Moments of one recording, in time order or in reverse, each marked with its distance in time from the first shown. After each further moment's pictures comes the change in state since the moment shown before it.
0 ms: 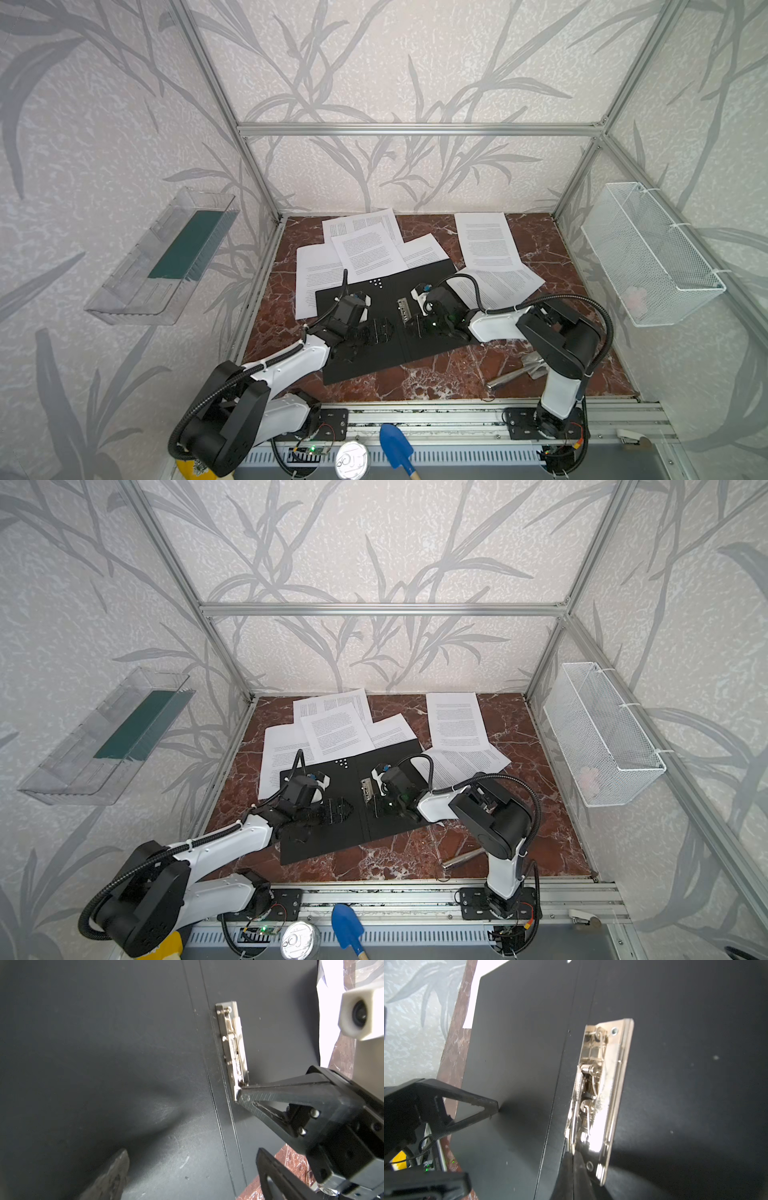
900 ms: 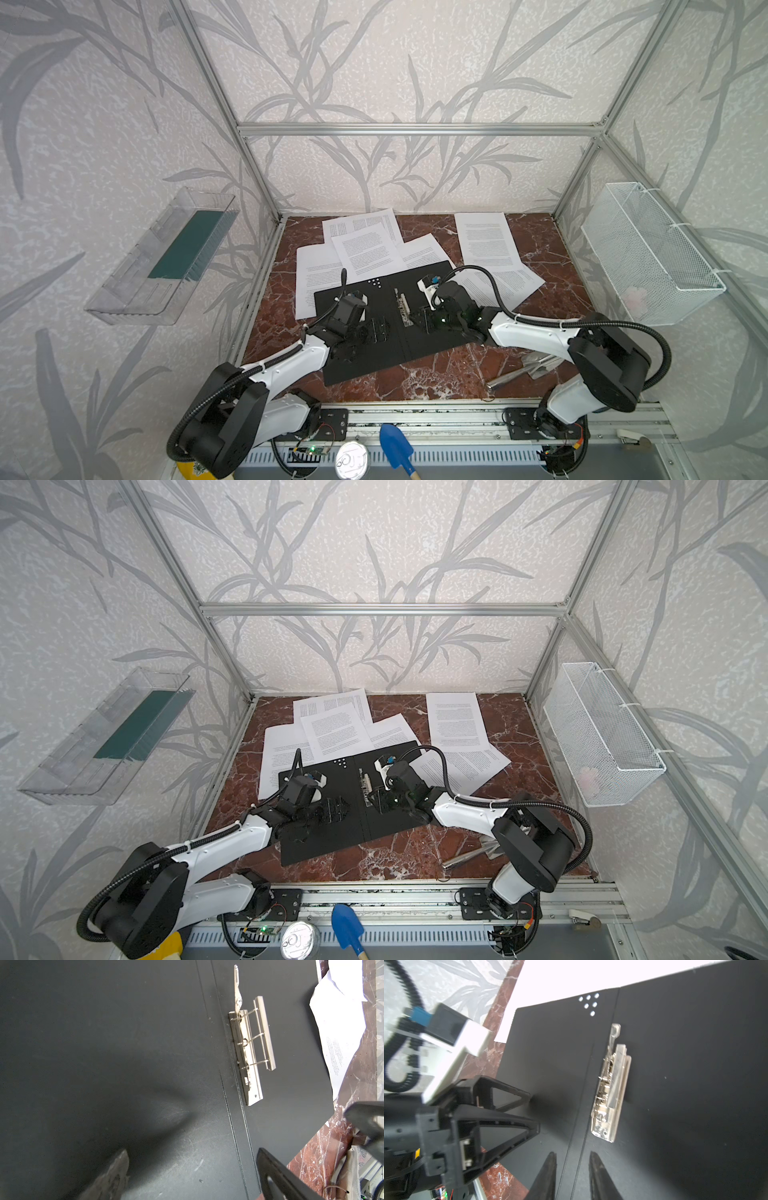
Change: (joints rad) left arm 0.000 -0.010 0.004 -0.026 -0.071 0.003; right arm 0.016 -0.273 -0.026 -0.172 0.059 -0.055
